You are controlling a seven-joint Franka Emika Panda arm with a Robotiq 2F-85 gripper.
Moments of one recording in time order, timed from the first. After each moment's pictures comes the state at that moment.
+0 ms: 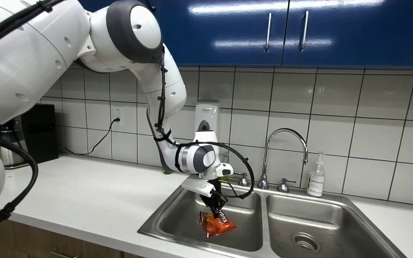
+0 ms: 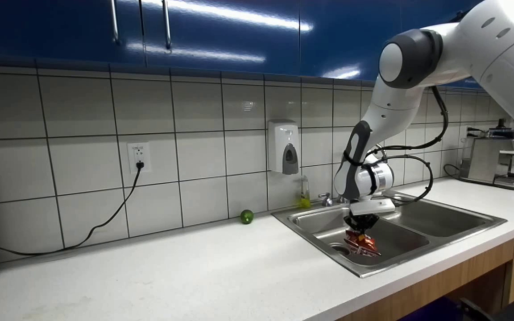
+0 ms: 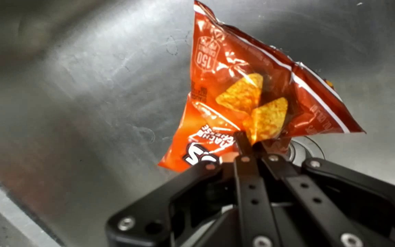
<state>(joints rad) -0.11 0.69 -0.21 -1.98 -0.03 2.79 0.13</state>
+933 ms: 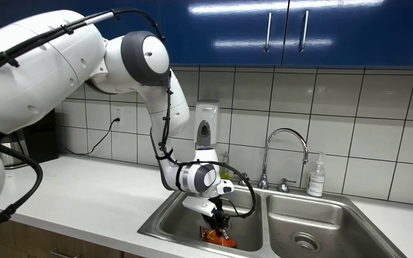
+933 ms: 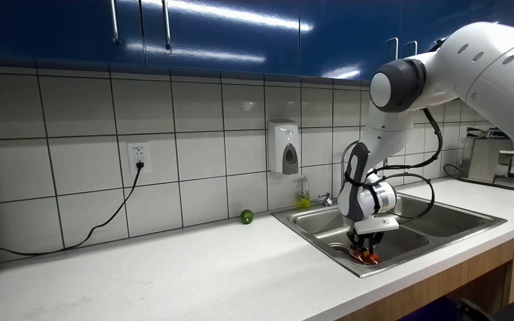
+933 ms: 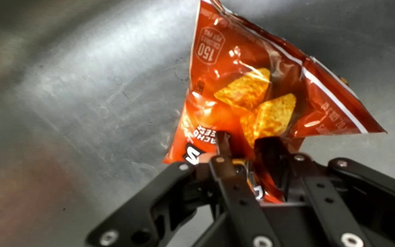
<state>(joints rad) -0.11 0.84 -0.23 -1.92 -0.03 2.87 0.13</state>
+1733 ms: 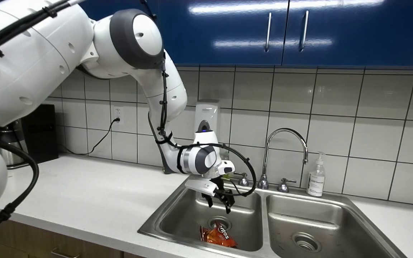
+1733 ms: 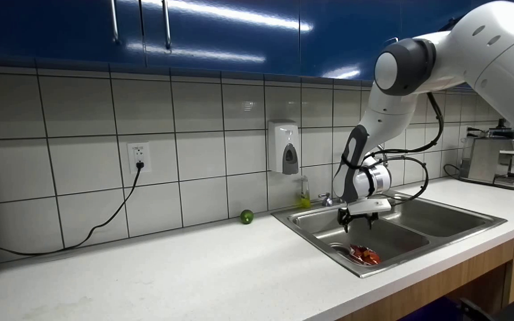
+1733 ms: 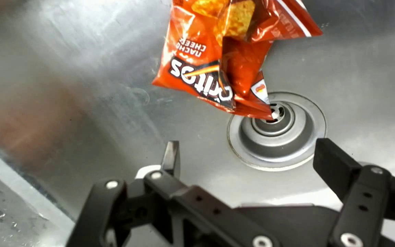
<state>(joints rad) -0.09 0.73 -0.23 -1.93 -0.03 2.87 0.13</state>
